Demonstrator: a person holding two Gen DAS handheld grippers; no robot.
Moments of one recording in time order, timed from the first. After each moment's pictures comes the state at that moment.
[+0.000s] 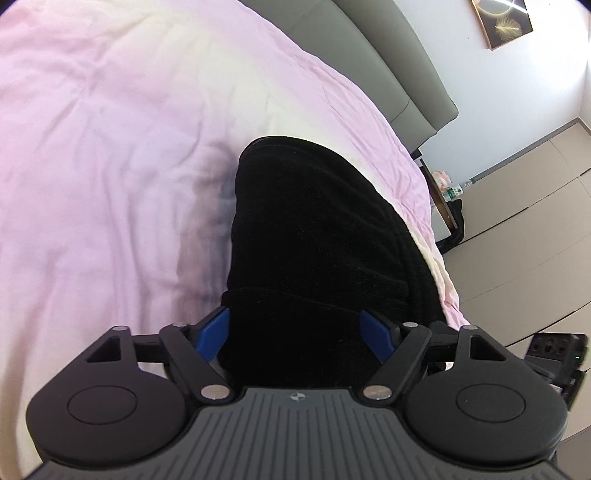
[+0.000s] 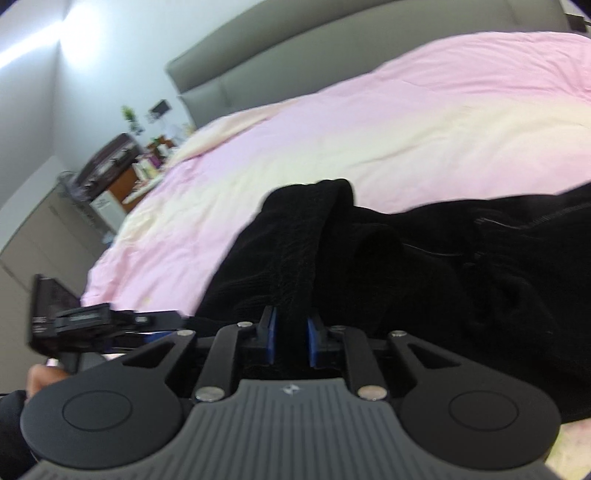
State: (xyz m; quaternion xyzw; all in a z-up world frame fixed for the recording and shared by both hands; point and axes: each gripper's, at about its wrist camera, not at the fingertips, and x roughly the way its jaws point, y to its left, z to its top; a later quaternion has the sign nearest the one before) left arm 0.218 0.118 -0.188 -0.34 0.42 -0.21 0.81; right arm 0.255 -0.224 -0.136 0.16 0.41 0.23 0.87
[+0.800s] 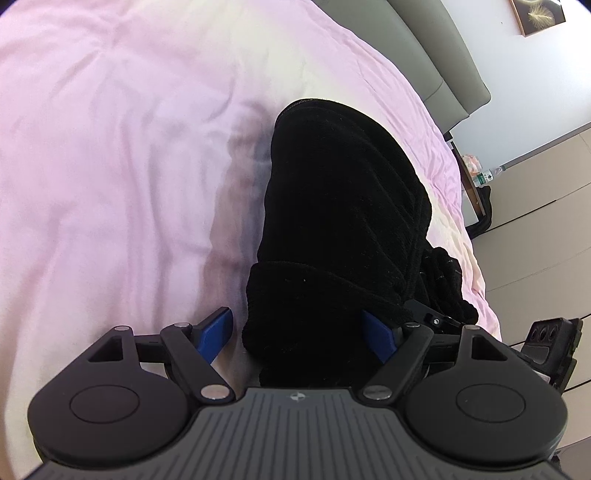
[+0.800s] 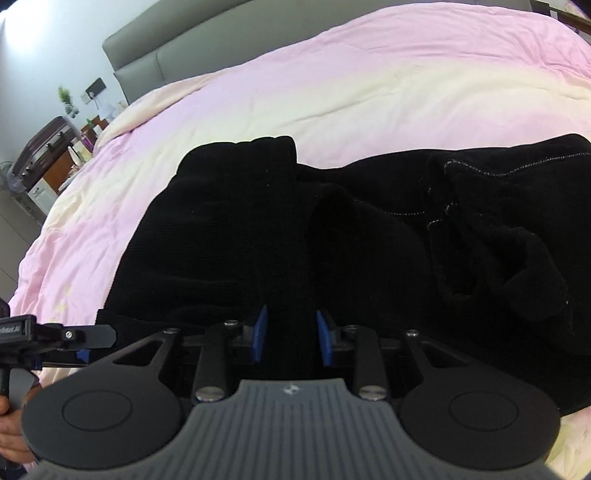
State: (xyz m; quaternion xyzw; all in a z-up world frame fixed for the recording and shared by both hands) left arm 0.223 0.108 -0.211 -0.33 0.47 -0.18 0.80; right arm 0.287 -0.202 -0.186 0.13 0.45 0.15 0.87
